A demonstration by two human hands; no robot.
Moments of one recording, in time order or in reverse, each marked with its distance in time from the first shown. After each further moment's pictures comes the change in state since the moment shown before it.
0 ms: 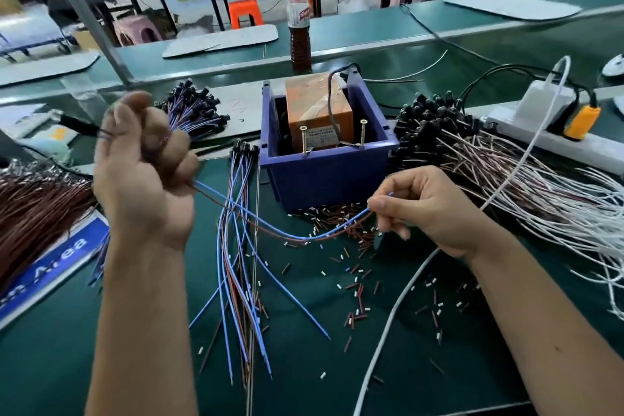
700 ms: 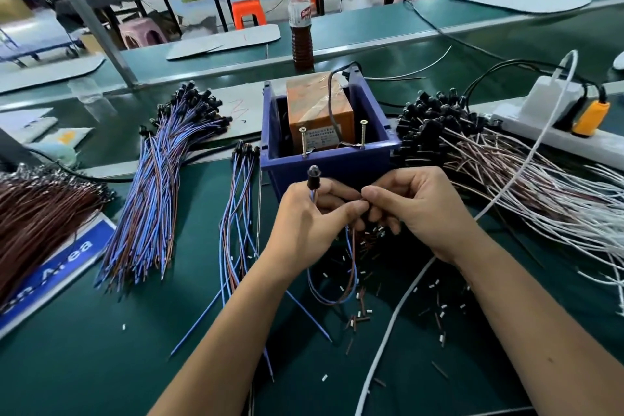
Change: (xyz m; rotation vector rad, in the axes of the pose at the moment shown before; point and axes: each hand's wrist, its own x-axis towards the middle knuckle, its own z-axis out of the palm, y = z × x) left_hand -0.055 -0.109 0.039 0.678 -0.469 -0.273; right_hand 0.005 0.010 0.013 -0.046 0.208 -0.063
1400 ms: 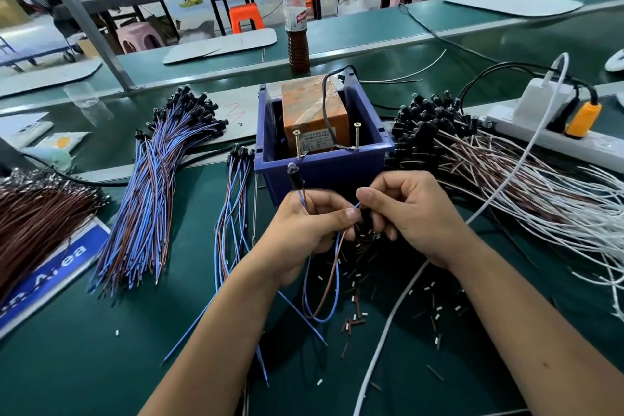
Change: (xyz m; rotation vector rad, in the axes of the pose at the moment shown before) left_hand 0.001 0.004 -0.004 -0.277 -0.186 -0.255; right_hand -0.002 0.000 0.002 -0.053 -0.040 -0.035
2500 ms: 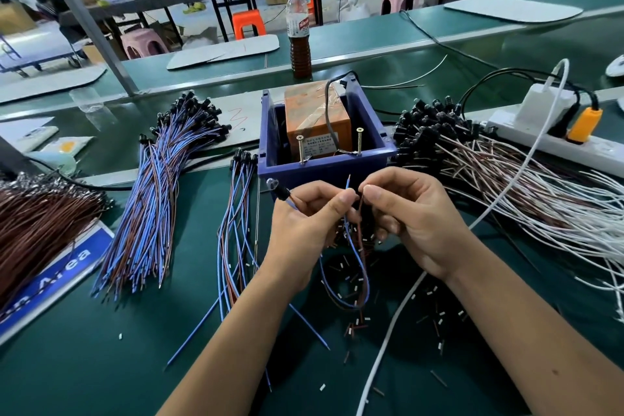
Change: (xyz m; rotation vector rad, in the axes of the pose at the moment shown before) left_hand -0.003 -0.003 0.016 -0.080 0.279 0.247; right_hand -0.003 -0.003 0.006 0.403 -0.007 -0.009
